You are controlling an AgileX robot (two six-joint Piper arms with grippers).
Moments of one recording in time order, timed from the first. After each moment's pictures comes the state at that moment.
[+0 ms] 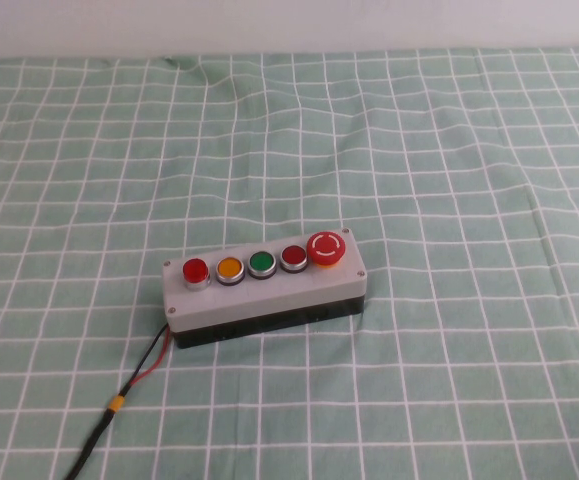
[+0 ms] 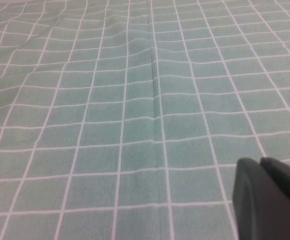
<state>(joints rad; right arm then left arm) 0.04 -0.01 0.03 0.07 0.34 0.07 -0.11 -0.01 0.02 0.01 0.32 -0.02</state>
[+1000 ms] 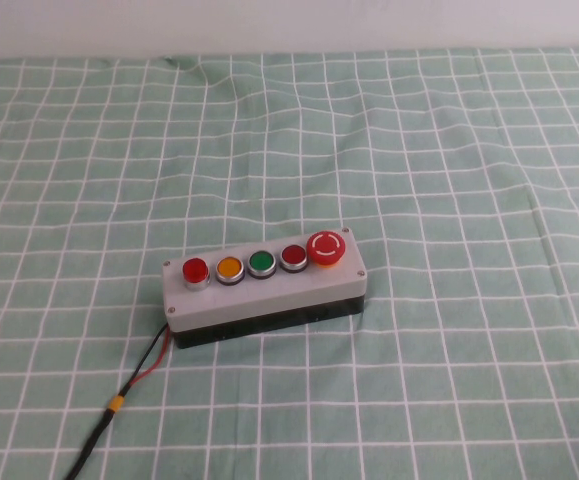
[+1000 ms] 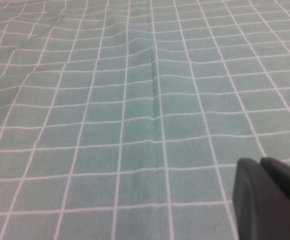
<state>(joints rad) 0.04 -0.01 0.03 0.07 0.34 0.07 -0.08 -0.01 0.03 -0.02 0.39 -0.05</state>
